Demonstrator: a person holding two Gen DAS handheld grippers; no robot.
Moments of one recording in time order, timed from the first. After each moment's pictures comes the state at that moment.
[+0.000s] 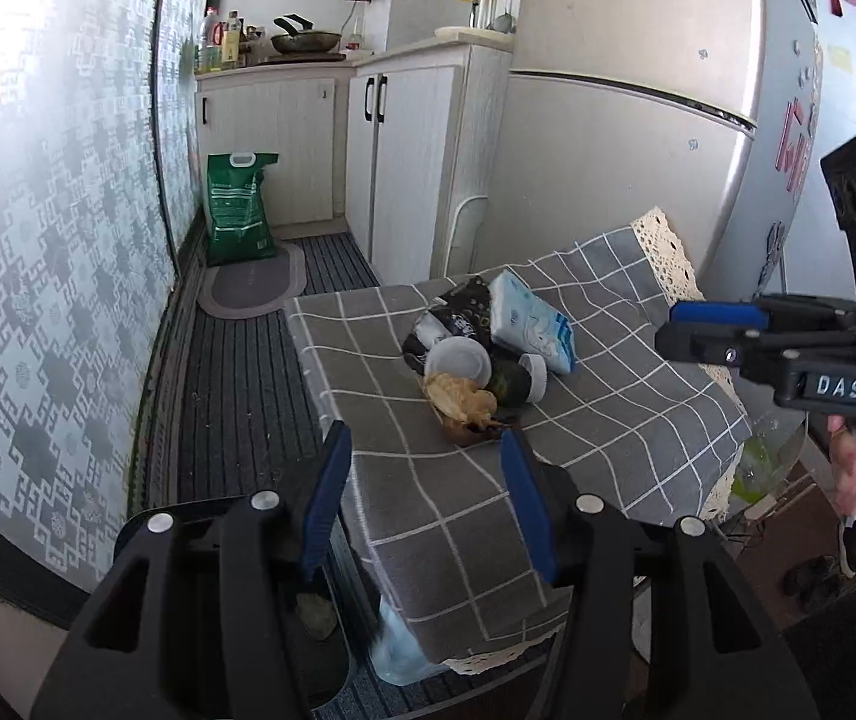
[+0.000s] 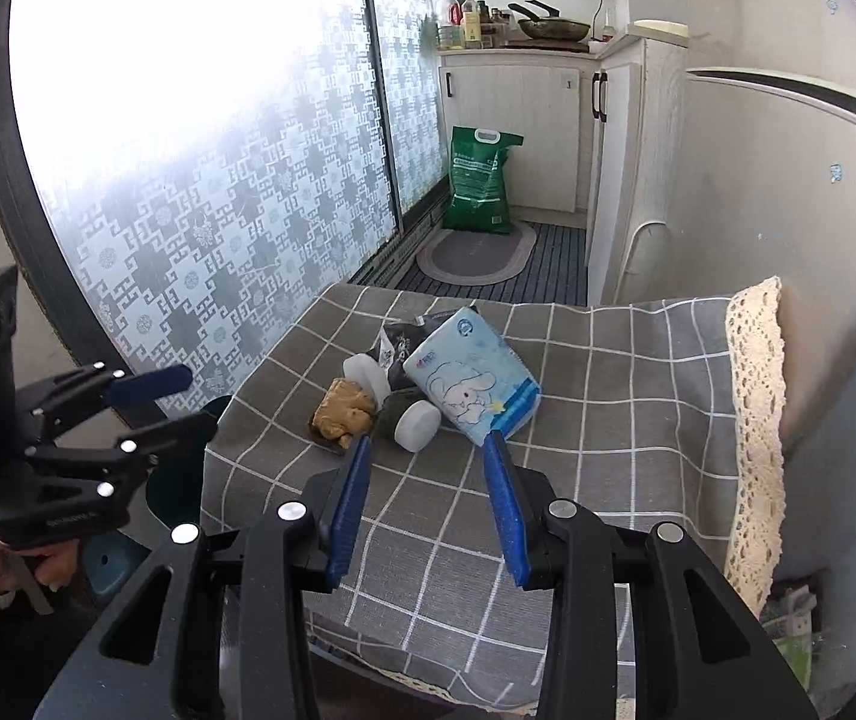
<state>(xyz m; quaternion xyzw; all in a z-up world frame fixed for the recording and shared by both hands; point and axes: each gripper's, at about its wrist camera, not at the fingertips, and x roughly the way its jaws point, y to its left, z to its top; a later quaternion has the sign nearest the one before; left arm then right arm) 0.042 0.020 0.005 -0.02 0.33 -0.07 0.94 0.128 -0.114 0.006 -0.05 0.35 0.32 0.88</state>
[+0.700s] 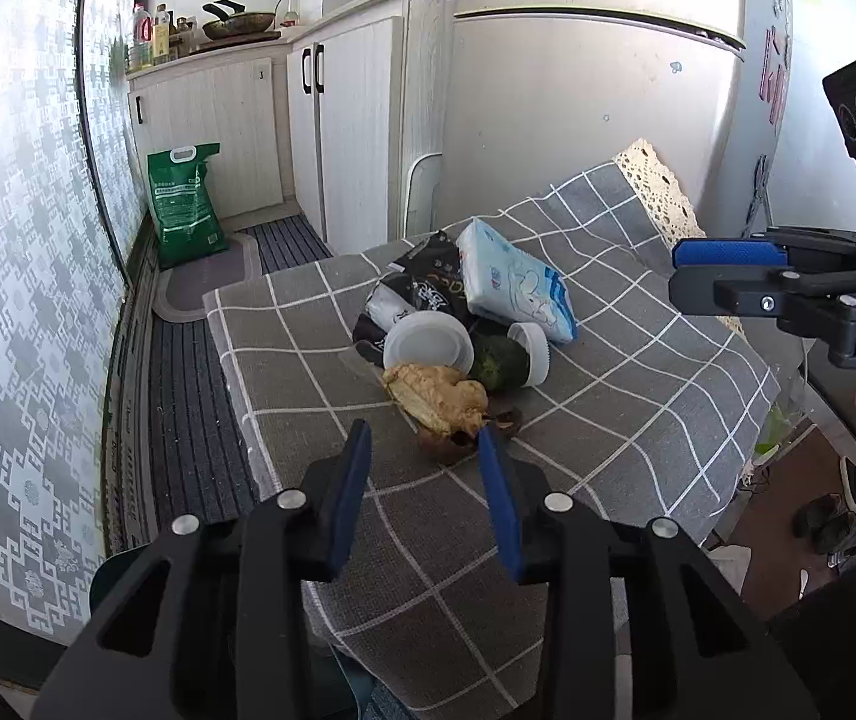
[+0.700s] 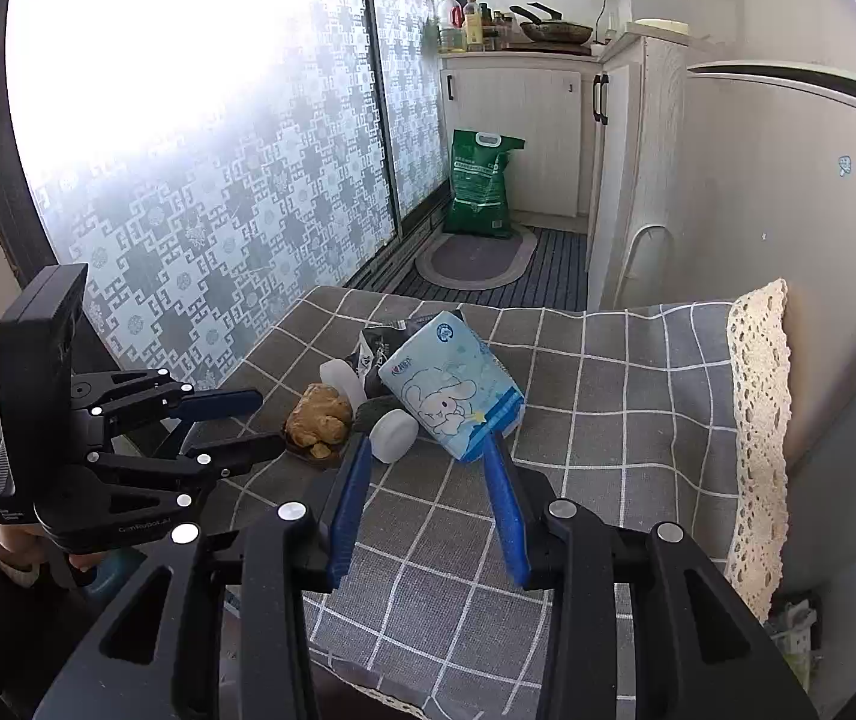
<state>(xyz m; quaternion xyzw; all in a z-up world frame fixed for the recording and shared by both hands) 0.084 0.011 -0.029 0.02 0.36 -0.12 0.93 0.141 -0.119 -0.009 -0.05 0.34 0.33 0.88</state>
